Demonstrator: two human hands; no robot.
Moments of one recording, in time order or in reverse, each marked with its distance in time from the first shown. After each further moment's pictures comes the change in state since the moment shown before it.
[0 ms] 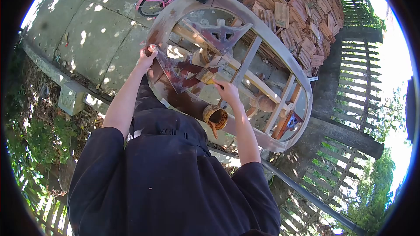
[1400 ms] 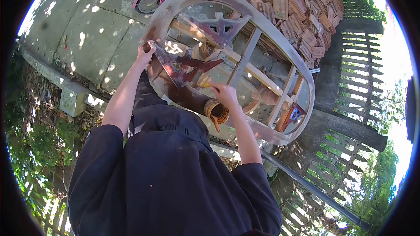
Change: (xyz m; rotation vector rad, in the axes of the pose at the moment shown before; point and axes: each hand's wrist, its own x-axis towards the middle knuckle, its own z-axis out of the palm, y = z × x) left_hand 0.012 -0.007 -0.001 0.000 -0.051 -0.069; right_hand -0.041 -0.019 0.016 -0.082 0.062 -0.098
